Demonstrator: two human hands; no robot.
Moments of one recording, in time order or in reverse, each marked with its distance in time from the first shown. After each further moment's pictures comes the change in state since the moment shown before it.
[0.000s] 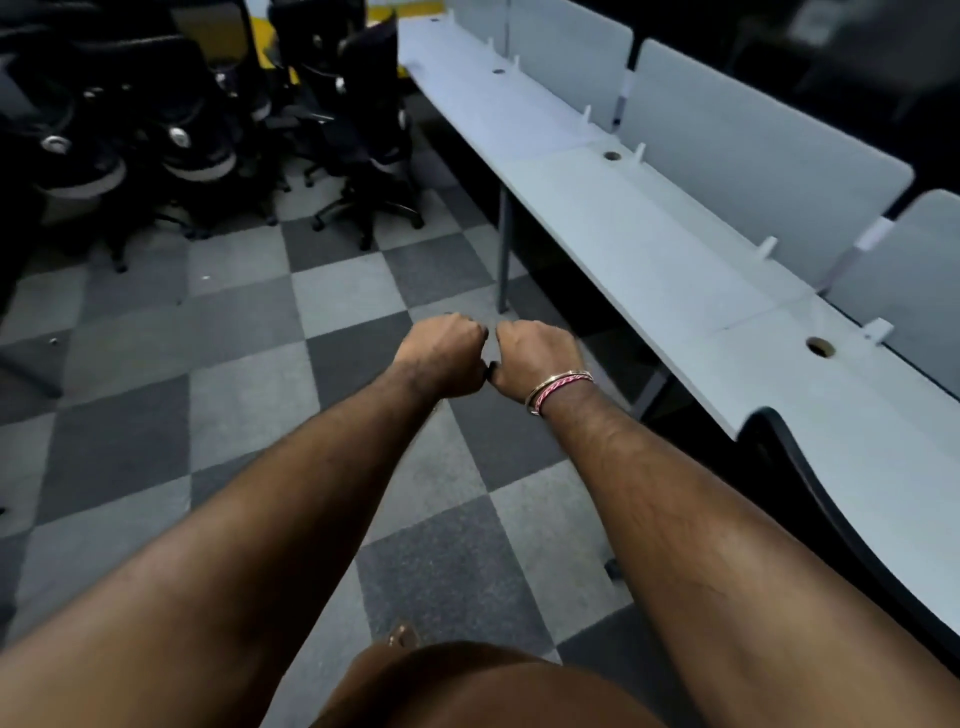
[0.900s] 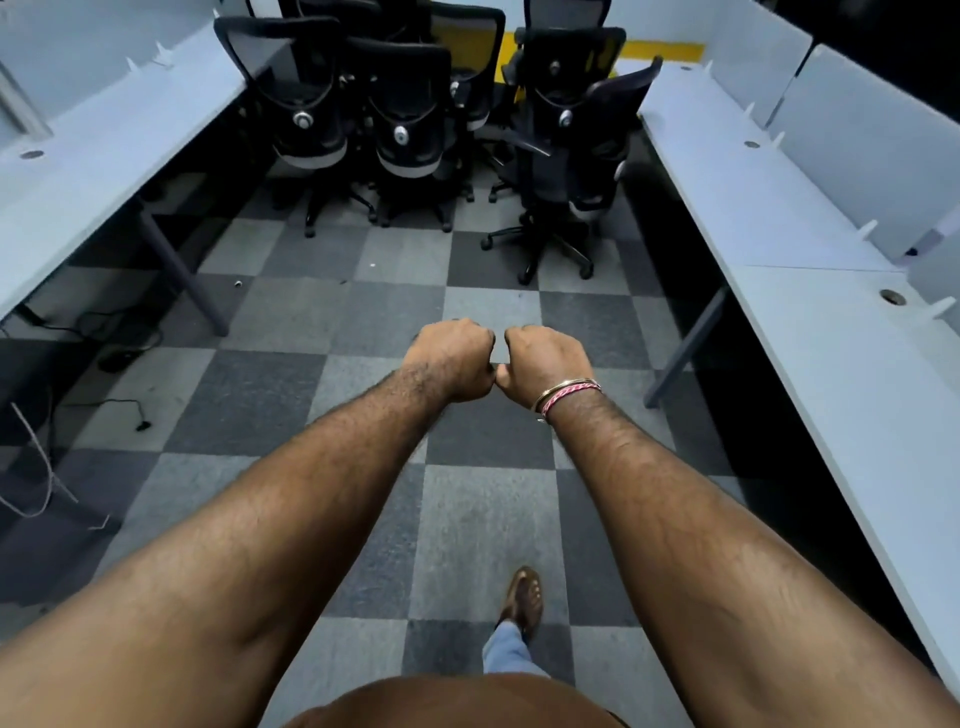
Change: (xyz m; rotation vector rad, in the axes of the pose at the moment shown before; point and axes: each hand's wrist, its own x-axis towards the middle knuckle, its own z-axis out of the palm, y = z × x) left_hand 0.100 -0.362 0.022 0.010 -0.016 -0.463; right_hand 0.339 -0.233 0.040 0.050 0.004 -0.377
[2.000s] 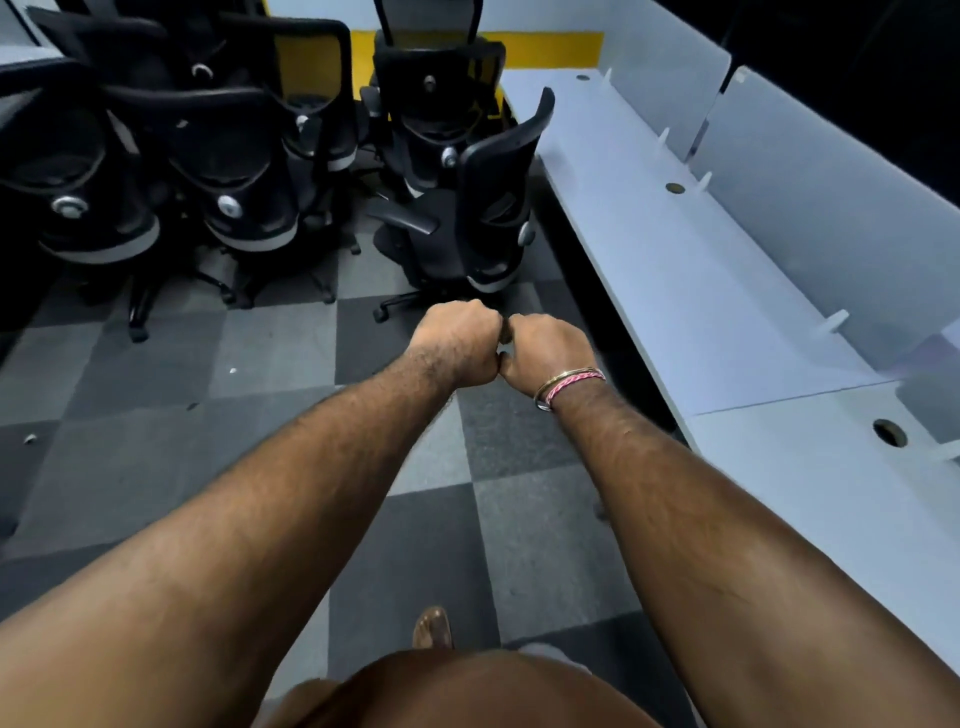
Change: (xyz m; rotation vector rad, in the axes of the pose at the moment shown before) left_hand 0.673 0.065 -0.044 0.016 0.018 0.284; right_hand 0.530 0.395 0.071 0.016 -0.010 0.211
